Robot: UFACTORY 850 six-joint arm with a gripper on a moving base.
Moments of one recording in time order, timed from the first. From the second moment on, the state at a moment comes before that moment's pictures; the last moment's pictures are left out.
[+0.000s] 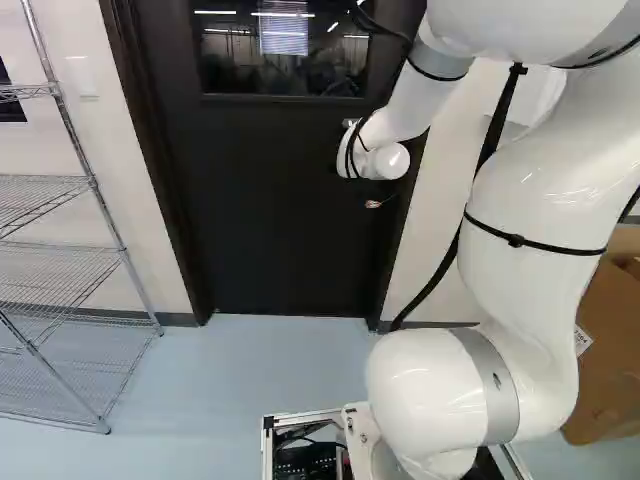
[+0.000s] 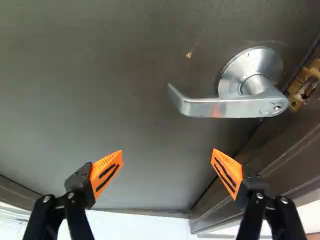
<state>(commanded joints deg) -4.8 -8.1 -44.1 0.0 30.6 0.0</state>
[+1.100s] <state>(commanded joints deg) -7.7 -22.1 -60.3 0.4 30.6 0.0</state>
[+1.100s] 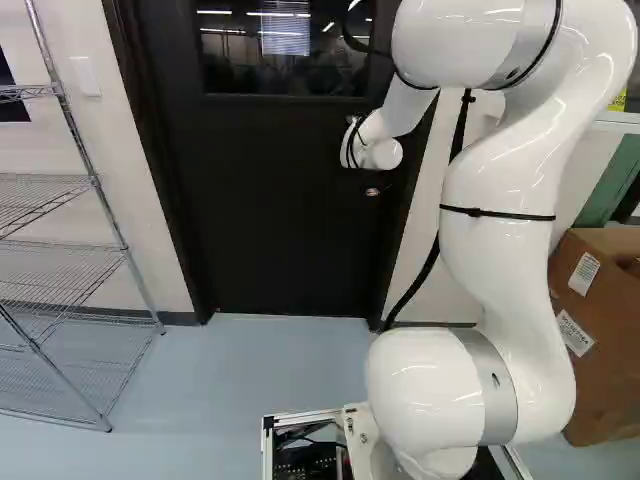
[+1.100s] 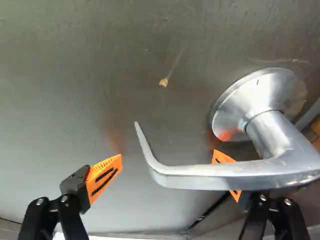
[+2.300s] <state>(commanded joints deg) -7.4 -37.9 -80.5 2.8 30.6 0.0</state>
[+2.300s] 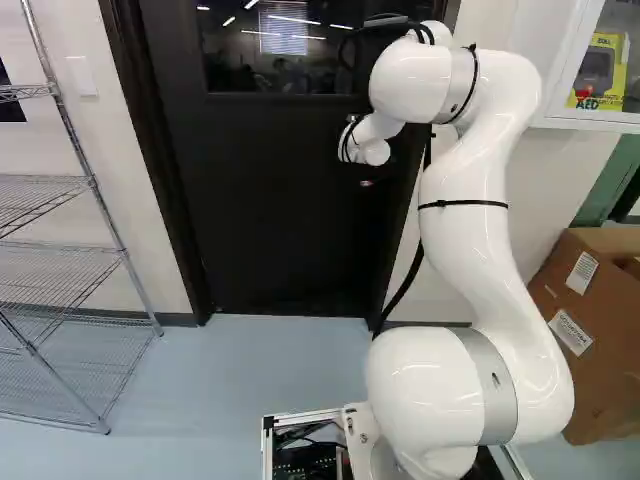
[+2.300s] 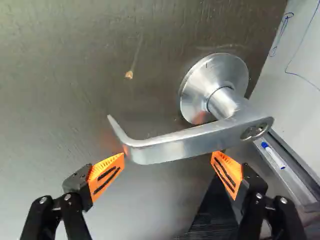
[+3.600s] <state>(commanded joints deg) -5.9 -28.2 -67.8 -0.1 30.9 0.0</state>
